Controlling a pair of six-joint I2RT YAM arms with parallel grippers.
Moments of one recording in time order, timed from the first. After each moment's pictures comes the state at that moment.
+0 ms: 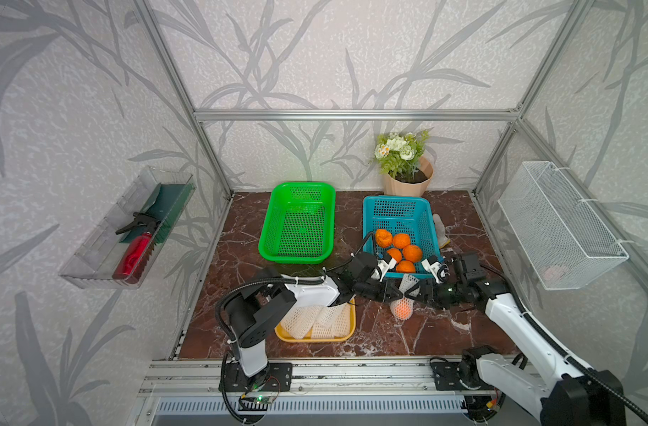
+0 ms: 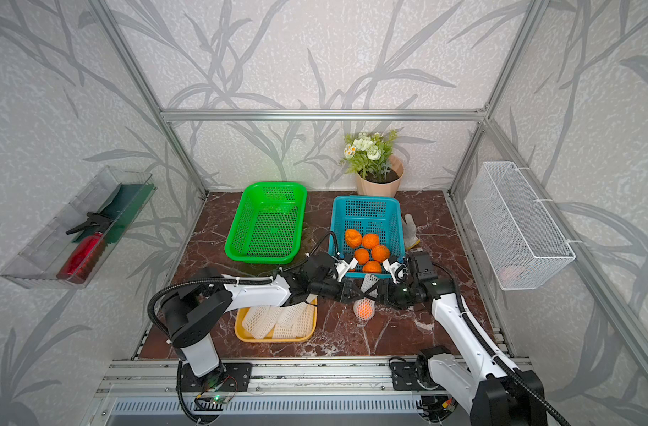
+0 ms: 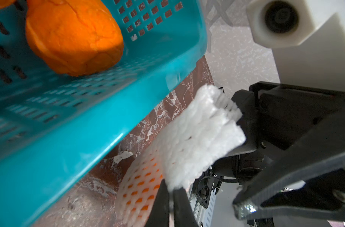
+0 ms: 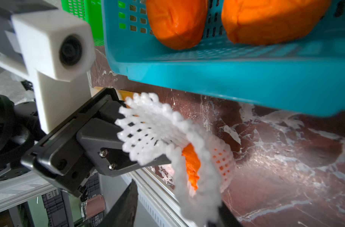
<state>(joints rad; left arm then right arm) -0.92 1.79 0.94 0.27 0.56 -0.76 0.18 1.00 0.61 -0.72 -0.75 0.41</state>
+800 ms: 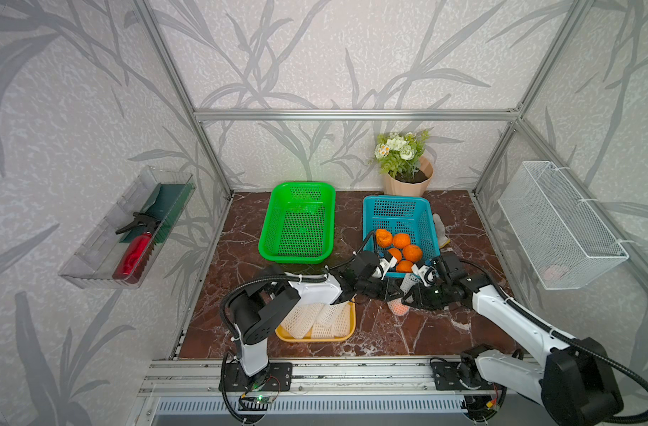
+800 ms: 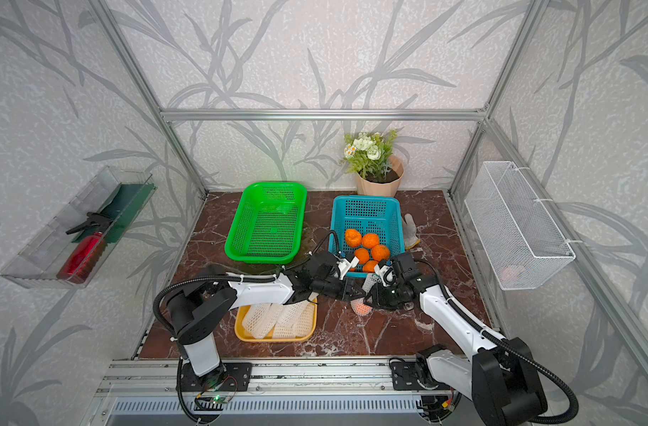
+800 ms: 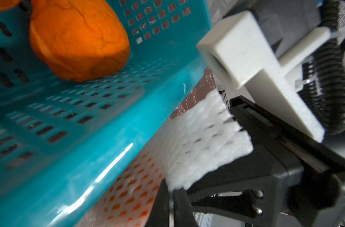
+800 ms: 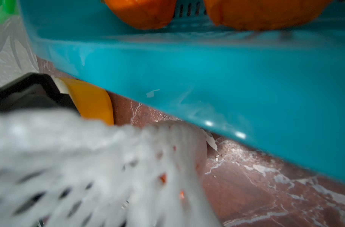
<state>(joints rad) -0.92 1.83 0.97 0.26 0.56 -0.78 0.32 1.15 0.61 -0.65 -0.56 0.40</state>
